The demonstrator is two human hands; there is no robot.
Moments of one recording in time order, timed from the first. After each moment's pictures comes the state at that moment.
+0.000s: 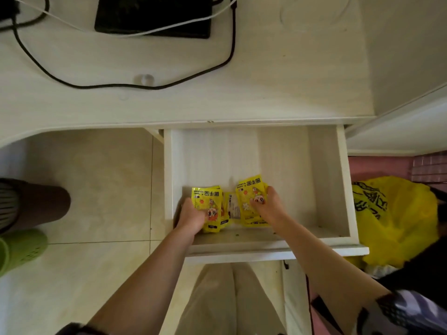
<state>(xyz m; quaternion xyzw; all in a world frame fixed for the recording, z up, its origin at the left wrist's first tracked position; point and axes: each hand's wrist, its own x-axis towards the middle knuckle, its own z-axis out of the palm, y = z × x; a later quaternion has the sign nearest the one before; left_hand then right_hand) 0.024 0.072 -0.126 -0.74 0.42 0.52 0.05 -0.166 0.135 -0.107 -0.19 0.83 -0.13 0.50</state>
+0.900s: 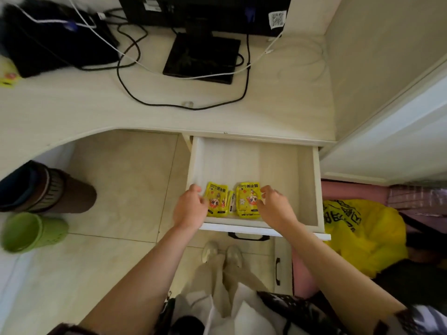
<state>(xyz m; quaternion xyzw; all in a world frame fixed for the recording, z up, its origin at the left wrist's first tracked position) 0.041 0.126 0.037 -0.70 0.64 0.32 -0.03 -0.158 0.183 0.040 -0.44 0.81 -0.07 0.38</state>
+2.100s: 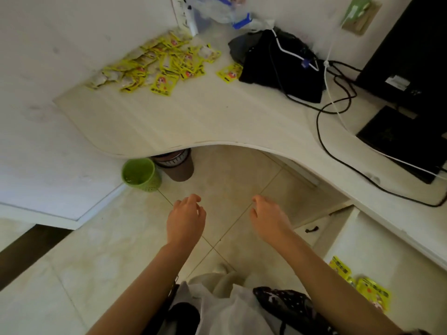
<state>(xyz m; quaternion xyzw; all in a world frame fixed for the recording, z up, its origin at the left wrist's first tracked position) 0.411 0.125 0.083 -0.85 0.48 0.15 -0.15 0.227 0.045 0.095 -0.76 0.57 0.03 0.30</state>
